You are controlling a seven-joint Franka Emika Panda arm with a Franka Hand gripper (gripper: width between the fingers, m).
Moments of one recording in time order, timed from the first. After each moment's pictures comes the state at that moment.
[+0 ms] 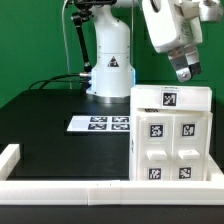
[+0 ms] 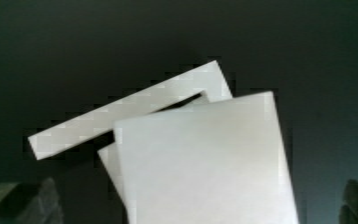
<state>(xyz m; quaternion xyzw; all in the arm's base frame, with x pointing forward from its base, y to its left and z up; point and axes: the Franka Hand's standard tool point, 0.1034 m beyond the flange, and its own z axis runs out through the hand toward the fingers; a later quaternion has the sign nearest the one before) 0.606 0.105 0.184 -0.55 0.81 0.06 0.19</state>
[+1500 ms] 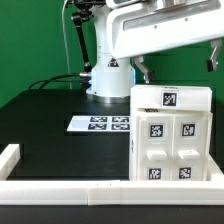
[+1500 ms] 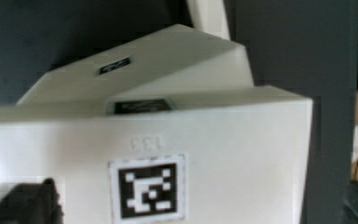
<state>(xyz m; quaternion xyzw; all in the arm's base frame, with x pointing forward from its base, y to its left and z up) 0.603 0.090 0.189 -0.99 0.06 -0.04 0.09</state>
